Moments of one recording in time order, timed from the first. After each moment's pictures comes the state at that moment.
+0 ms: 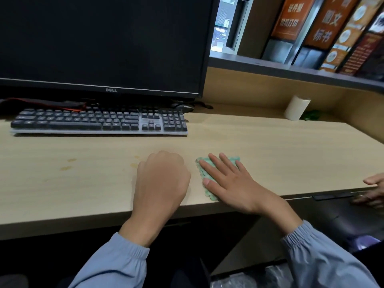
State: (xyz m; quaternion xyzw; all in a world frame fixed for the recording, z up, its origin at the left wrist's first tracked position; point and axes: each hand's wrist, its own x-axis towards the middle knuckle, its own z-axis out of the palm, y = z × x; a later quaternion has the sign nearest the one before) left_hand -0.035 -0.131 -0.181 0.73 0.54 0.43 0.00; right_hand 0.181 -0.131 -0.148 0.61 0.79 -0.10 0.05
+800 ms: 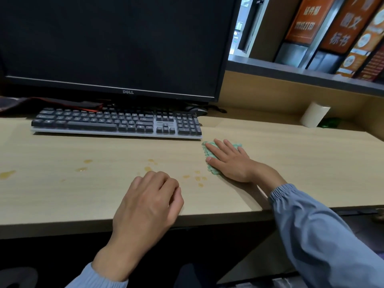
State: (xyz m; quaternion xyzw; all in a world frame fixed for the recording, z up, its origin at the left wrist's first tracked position) left_hand -0.089 -0.149 -0.197 0.79 0.48 0.37 -0.12; right_hand 0.175 -0.027 -0.148 0.61 0.78 -0.11 0.07
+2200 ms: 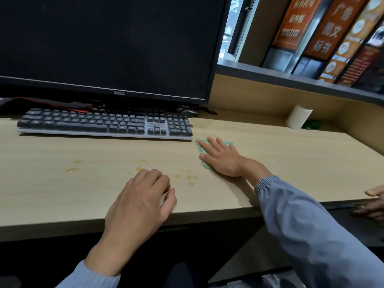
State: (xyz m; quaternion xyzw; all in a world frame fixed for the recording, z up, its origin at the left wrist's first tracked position) left_hand -0.089 -0.145 -0.197 0.79 0.48 0.37 -0.04; right_hand 0.177 -0.022 -0.139 0.62 0.77 -0.10 0.07
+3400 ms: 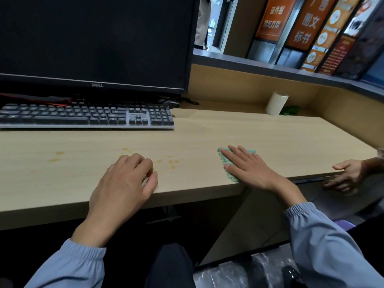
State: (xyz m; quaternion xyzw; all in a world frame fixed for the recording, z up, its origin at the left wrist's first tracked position) left_hand -0.089 -0.146 -0.190 0.80 0.51 0.31 -0.03; right_hand 0.280 -0.131 -0.153 0.67 0.74 -0.08 0.02
